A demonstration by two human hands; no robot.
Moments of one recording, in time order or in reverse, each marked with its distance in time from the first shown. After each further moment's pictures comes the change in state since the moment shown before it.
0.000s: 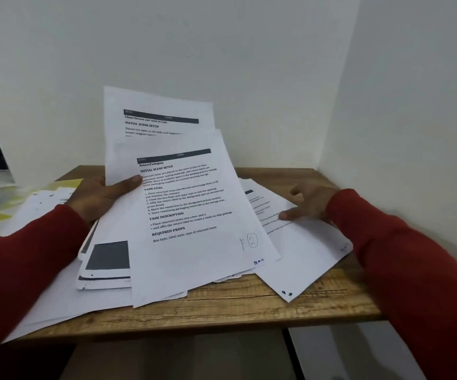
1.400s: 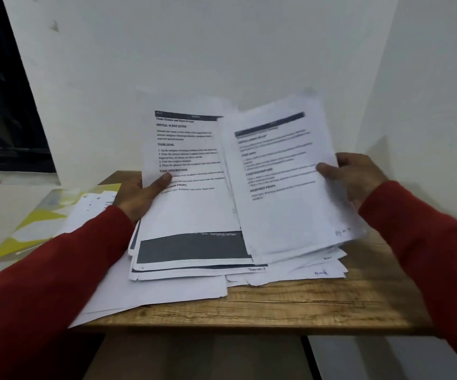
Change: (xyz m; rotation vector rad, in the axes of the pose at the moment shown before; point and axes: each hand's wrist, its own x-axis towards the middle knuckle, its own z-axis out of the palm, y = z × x) left_hand 0.005 0.003 -0.007 0.146 0.202 0.067; right_hand -0.013 -0.034 -0.031 1.012 0.376 -0.217
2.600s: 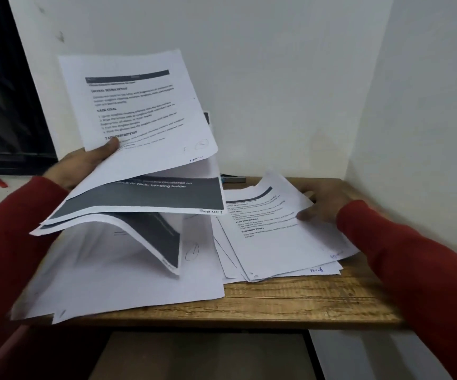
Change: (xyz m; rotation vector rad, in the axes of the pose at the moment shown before) left_hand 0.014 0.051 -0.084 -0.306 -0.150 -0.104; right_hand -0.019 0.027 0.017 -0.659 -0.306 -0.074
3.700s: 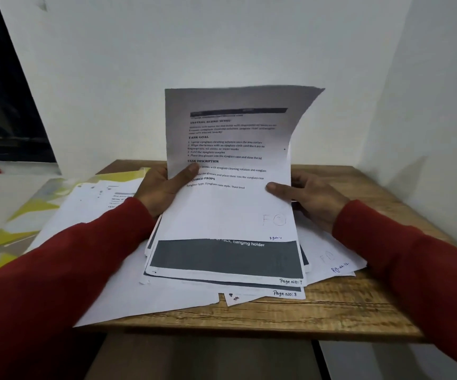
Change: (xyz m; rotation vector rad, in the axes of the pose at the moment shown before) left_hand -0.014 -0.070 0.125 0.032 -0.034 0.066; right_hand 0.016 -0.016 0.047 0.875 -0.171 -0.134
